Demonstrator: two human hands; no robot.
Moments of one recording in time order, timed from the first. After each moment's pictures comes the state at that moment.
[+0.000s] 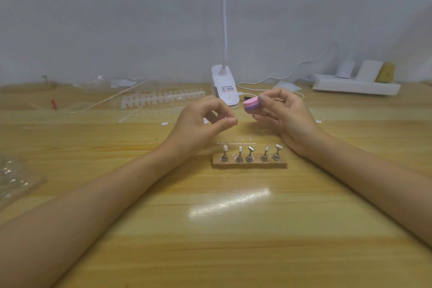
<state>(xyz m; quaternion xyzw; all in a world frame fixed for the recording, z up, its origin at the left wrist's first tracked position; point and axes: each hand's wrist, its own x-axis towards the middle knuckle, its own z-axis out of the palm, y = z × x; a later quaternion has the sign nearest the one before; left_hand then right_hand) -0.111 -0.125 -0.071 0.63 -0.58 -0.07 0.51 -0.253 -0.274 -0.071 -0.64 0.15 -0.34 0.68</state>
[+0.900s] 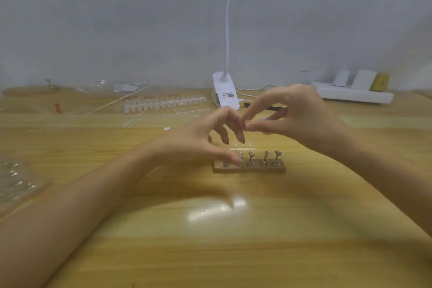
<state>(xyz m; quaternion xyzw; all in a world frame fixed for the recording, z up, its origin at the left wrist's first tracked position) -0.107 -0.108 -0.051 0.59 -0.66 -0.26 0.38 -0.284 -0.238 -0.015 -0.91 0.06 -0.30 0.27</state>
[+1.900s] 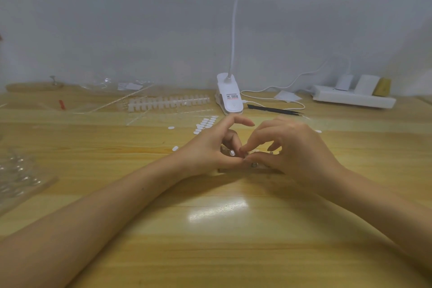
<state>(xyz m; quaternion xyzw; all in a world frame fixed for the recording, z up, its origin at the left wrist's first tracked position) -0.119 -0.114 -0.077 0.59 -0.62 -0.27 0.44 -0.291 -0.213 -0.049 -0.94 0.12 -0.24 0.18</state>
